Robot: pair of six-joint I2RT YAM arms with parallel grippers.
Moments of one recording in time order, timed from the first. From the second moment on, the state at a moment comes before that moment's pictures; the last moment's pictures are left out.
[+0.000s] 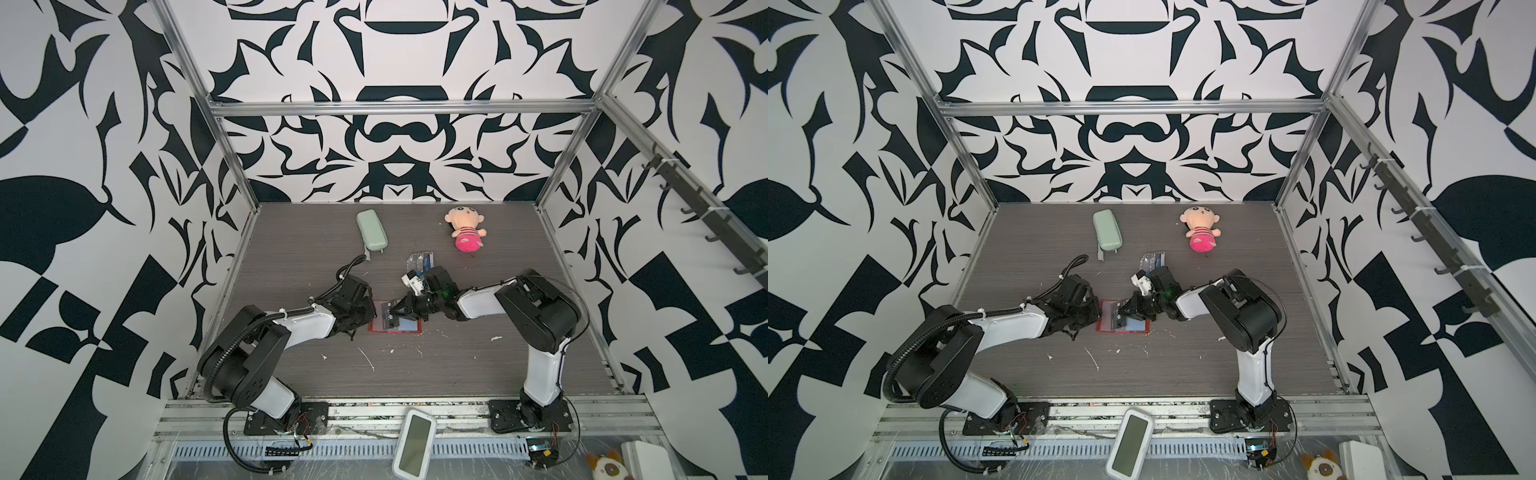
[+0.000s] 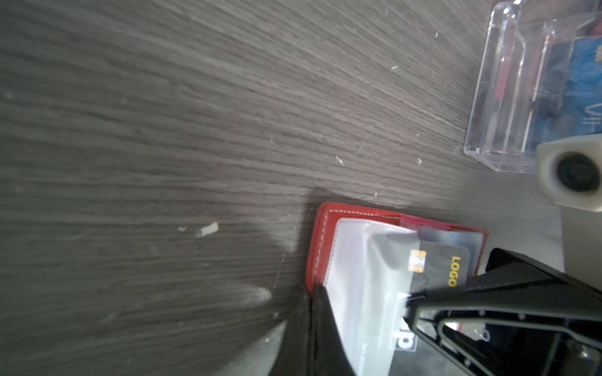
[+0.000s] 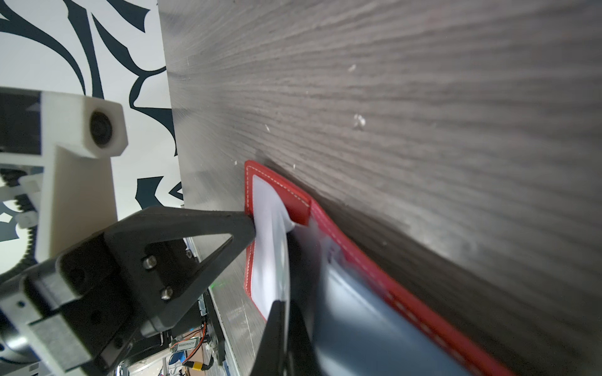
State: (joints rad) left arm -0.63 1.54 0.61 -0.04 0.10 -0.91; right arm 0.63 1.92 0.82 0.35 -0.73 0.88
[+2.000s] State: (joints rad) left arm -0.64 1.50 0.57 -0.01 0.11 -0.93; right arm 0.82 1.91 1.18 -0.41 -0.24 0.58
